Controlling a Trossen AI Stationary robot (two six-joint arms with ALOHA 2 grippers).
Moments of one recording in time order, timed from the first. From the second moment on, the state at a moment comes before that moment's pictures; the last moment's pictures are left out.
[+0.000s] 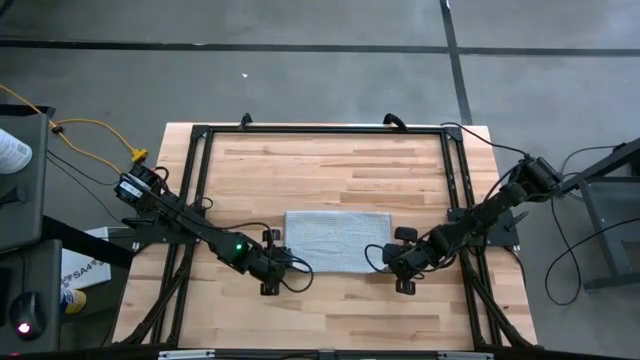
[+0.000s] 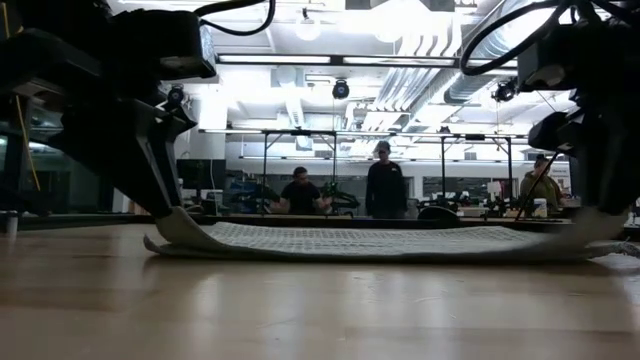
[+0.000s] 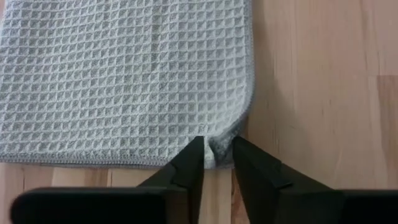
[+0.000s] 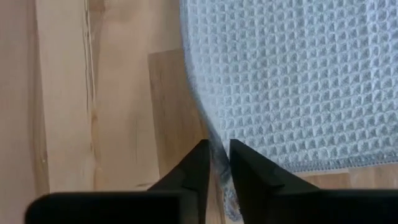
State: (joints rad) left arm -0.51 1.62 0.90 -0.35 -0.35 -0.45; right arm 0.55 1.43 0.72 -0.44 0.15 0.67
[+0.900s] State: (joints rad) left arm -0.51 1.50 0.90 -0.42 -0.42 -0.40; right arm 0.55 1.43 0.72 -0.46 0.16 0.70
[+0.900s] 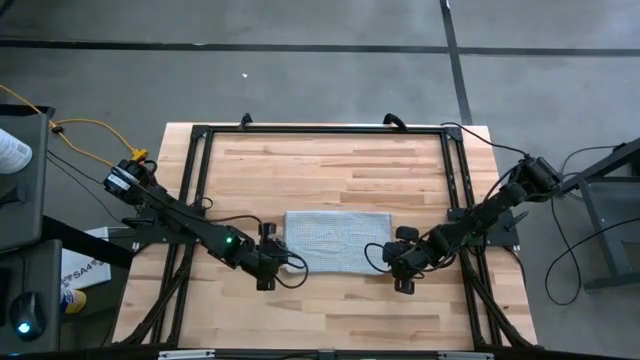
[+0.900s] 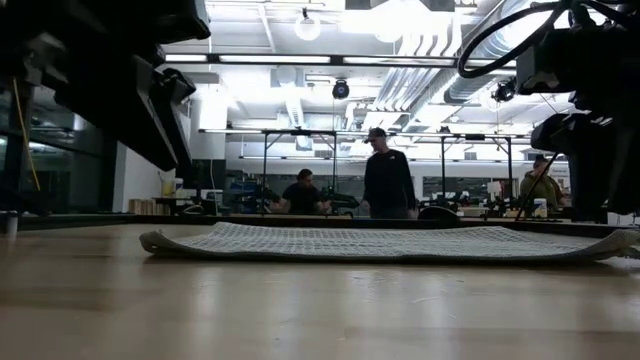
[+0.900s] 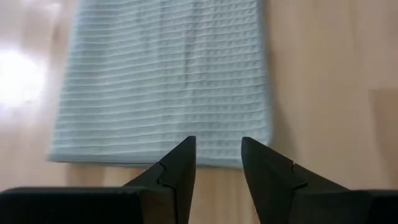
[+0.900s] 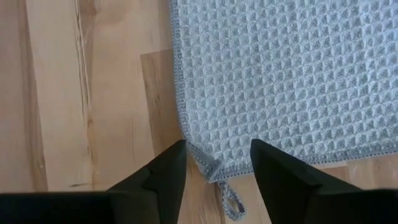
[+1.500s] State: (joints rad) left arm -0.19 1.49 0.90 -0.47 -0.27 -0.19; right arm 0.23 1.43 0.72 -0.52 0.20 0.62
